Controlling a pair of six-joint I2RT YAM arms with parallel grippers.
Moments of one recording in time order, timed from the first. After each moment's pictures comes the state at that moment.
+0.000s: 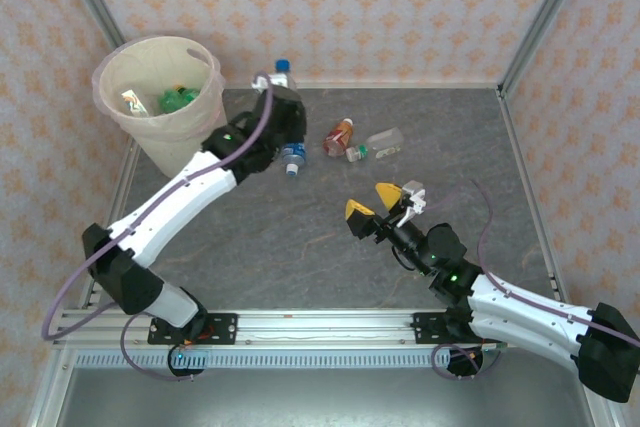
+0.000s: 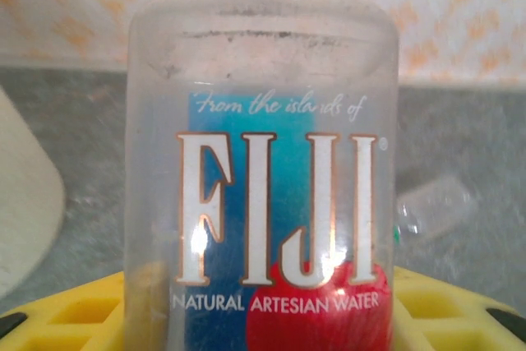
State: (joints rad) left arm -0.60 1.50 1.57 -0.68 -0.49 -0.48; right arm 0.89 0.73 0.23 0.63 0.18 0.41
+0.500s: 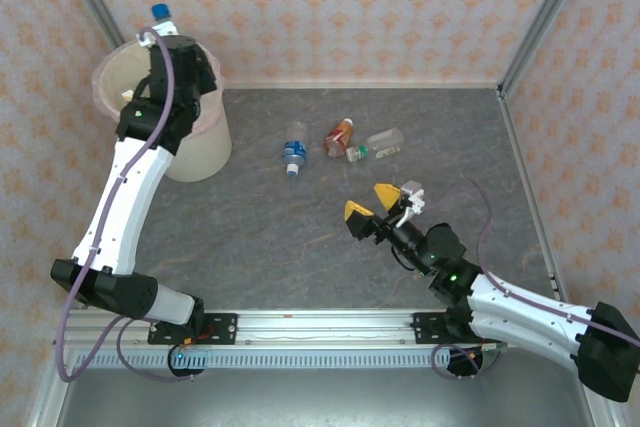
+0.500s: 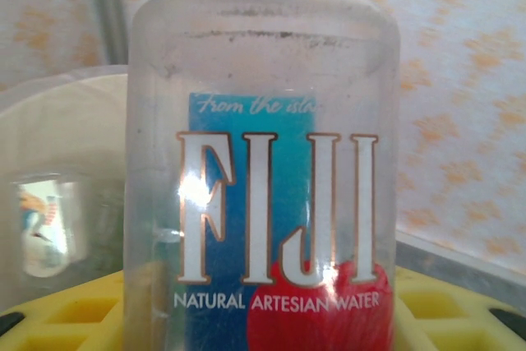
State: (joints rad) left arm -0.16 1.43 1.76 -0.73 -0.50 -0.38; right arm 0.89 0.74 0.23 0.63 0.16 0.42
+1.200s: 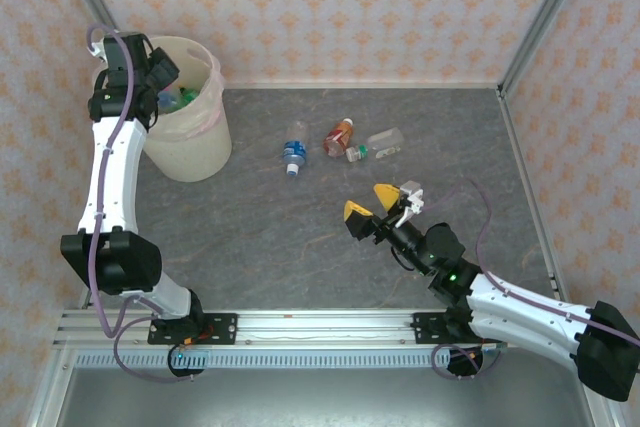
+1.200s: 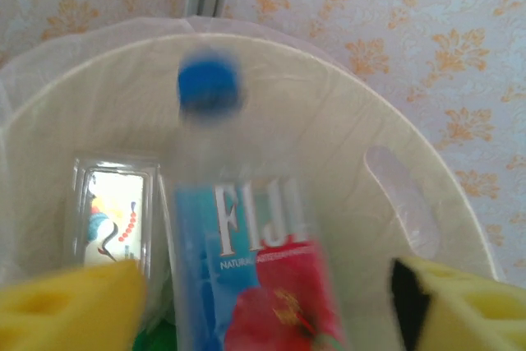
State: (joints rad) left arm 0.16 1.56 1.75 -0.71 -0.24 -0.52; right arm 0.89 0.74 0.23 0.63 0.16 0.42
